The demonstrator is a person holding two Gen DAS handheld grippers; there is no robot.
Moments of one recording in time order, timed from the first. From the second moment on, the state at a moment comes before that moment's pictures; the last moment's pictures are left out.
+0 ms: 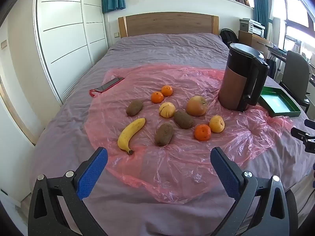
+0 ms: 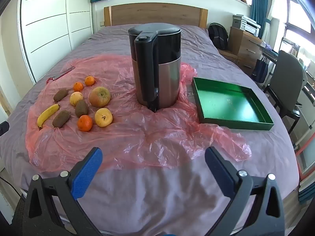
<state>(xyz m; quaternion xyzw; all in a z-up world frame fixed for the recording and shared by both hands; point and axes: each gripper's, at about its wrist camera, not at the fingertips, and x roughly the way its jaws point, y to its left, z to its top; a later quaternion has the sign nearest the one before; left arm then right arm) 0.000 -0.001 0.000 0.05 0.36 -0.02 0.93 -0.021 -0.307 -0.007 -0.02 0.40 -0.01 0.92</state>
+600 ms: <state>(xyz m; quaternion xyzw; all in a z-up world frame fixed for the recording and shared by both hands) 0.000 0.003 -0.004 0.03 0.35 -0.02 0.94 -0.021 -0.308 -0.009 -0.02 0.40 -0.01 0.92</state>
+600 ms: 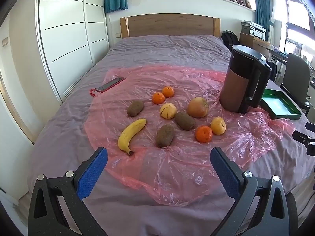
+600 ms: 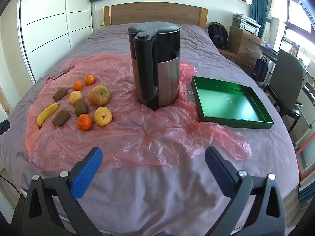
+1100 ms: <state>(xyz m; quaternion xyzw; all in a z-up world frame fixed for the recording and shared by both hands) 0.001 -0.007 -0.006 0.06 0.35 -0.03 0.93 -0.021 -0.307 -0.009 -0.02 0.40 -0.01 0.92</state>
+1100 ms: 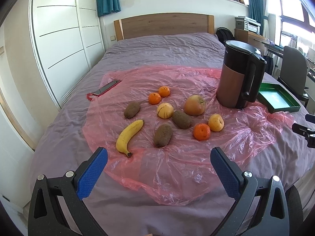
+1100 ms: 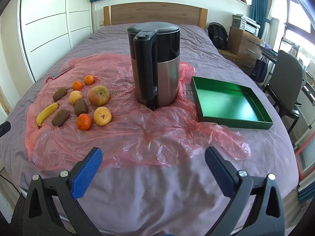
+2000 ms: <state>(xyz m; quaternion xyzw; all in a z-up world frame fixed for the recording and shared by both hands) 0.008 -0.002 -0.015 0.06 0.37 0.00 0.93 -0.020 -0.303 -0.014 -0.01 0.41 0.01 0.91</state>
